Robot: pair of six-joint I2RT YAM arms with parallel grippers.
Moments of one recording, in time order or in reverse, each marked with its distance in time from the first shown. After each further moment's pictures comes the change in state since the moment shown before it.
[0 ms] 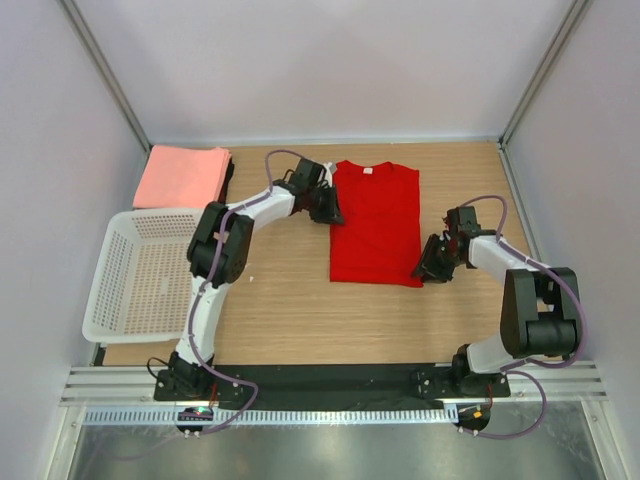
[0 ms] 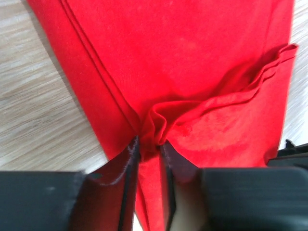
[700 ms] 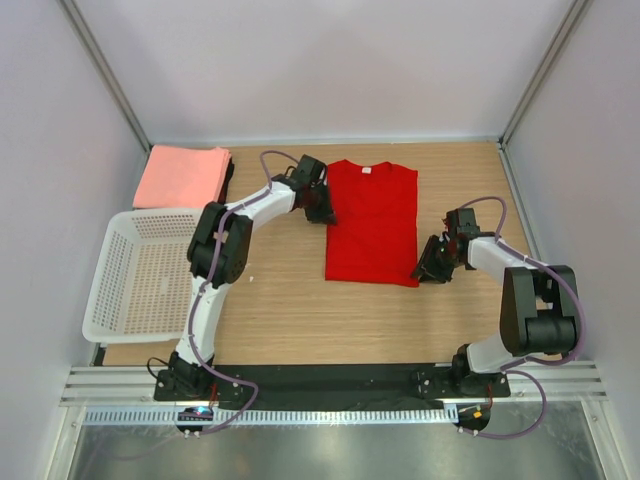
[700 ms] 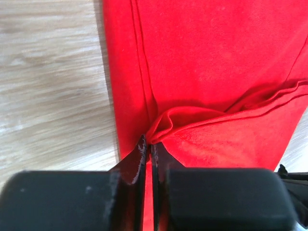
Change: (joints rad) left arm 0.000 0.003 0.058 -0.154 -0.150 -0.144; right arm 0.005 0.013 -0.022 0.047 0.008 0.007
